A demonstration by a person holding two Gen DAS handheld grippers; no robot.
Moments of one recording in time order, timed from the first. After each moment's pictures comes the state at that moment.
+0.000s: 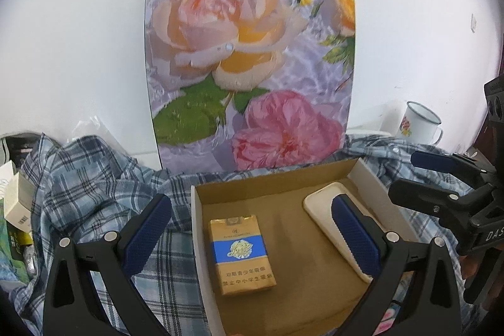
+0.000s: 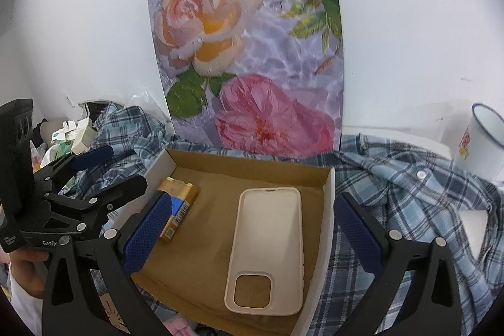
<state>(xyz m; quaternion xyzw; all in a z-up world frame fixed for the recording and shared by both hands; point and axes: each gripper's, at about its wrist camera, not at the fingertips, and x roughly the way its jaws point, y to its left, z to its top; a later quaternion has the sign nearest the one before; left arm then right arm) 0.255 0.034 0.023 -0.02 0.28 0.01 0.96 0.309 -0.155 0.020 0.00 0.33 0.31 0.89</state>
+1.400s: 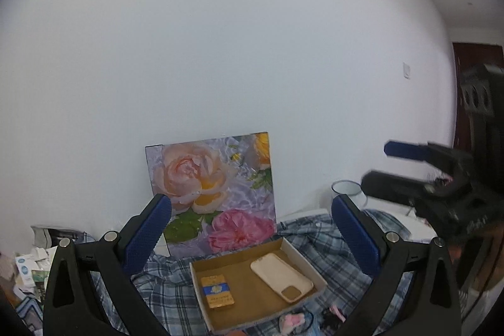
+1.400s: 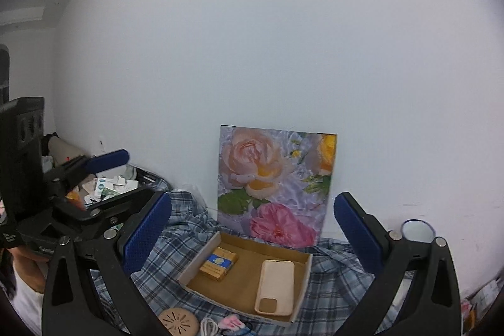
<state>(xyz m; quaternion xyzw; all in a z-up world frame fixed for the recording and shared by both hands) 0.078 -0.027 0.185 0.05 0.08 -0.06 0.99 0.140 -0.209 0.195 -0.03 0.11 0.32 0.94</state>
